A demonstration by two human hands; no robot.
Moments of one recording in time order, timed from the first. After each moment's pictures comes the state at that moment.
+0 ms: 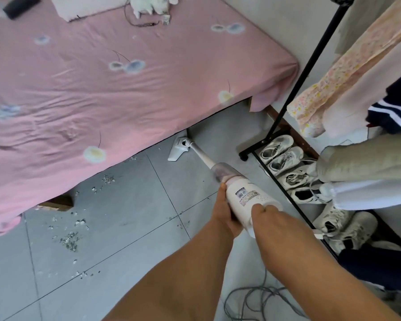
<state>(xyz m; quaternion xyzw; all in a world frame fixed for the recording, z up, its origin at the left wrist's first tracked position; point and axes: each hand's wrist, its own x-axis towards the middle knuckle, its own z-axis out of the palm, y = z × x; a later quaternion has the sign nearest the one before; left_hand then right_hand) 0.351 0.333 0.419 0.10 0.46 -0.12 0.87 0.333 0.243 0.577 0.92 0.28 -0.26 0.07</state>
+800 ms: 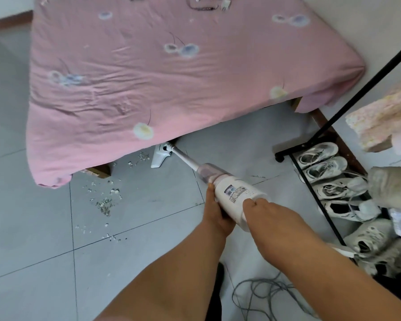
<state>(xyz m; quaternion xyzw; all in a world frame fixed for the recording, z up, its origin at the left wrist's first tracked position) 0.274 0.428 0.420 0.03 0.48 0.01 0.88 0.302 0.329 0.574 0.87 0.41 -0.27 0.06</state>
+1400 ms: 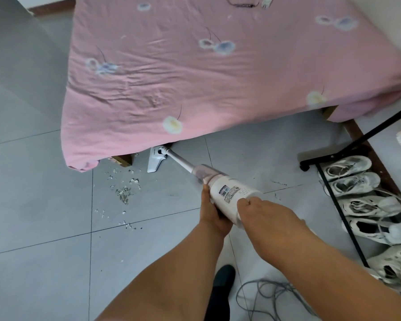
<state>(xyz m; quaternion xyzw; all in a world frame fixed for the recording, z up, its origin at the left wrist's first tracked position) 0.227 0.491 0.411 0.00 0.49 0.09 0.87 0.275 0.397 0.574 0.82 0.50 -0.27 0.08</state>
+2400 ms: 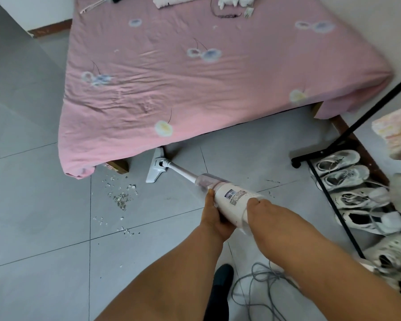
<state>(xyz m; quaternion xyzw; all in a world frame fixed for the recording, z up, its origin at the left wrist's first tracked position) 0.223 0.446 0.424 0.01 0.51 0.03 0.86 0.275 0.339 0.570 0.86 0.42 -0.29 0.04</state>
